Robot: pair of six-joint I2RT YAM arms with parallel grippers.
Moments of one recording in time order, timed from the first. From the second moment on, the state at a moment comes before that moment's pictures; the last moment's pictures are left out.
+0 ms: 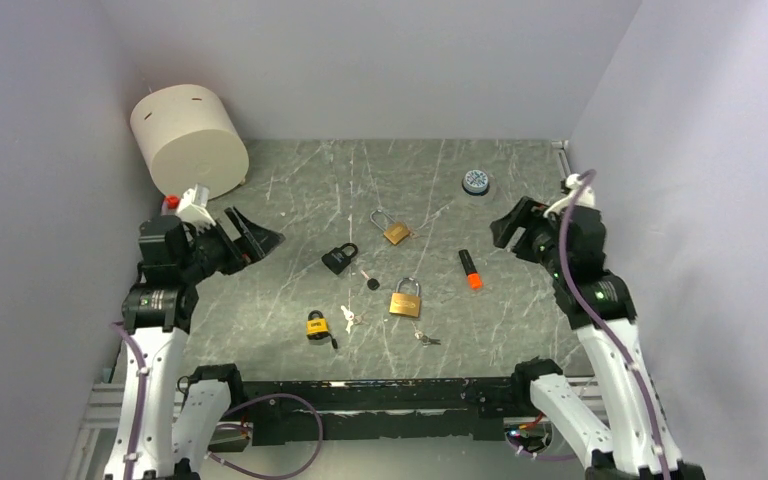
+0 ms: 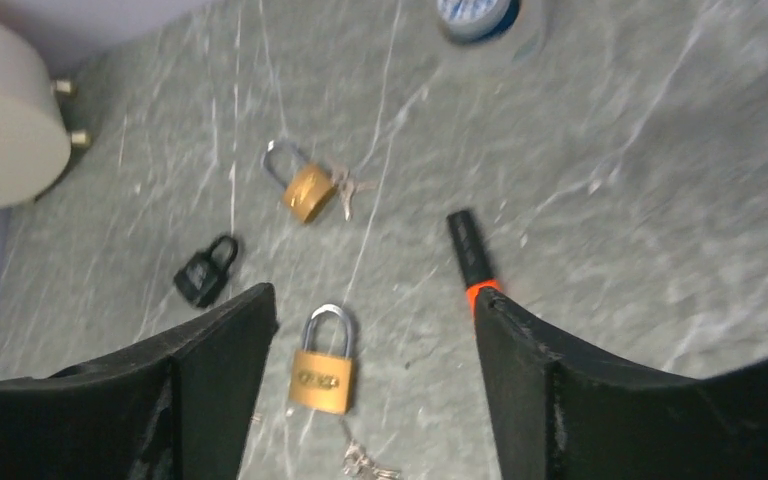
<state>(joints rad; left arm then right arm) 0.08 0.72 0.91 -0.59 0.51 -0.56 0.15 0.74 1.00 -0.65 0.03 0.46</state>
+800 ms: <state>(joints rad) 0.07 0.69 0.72 -0.56 0.62 -0.65 0.73 1.64 1.14 -0.47 0.03 0.51</state>
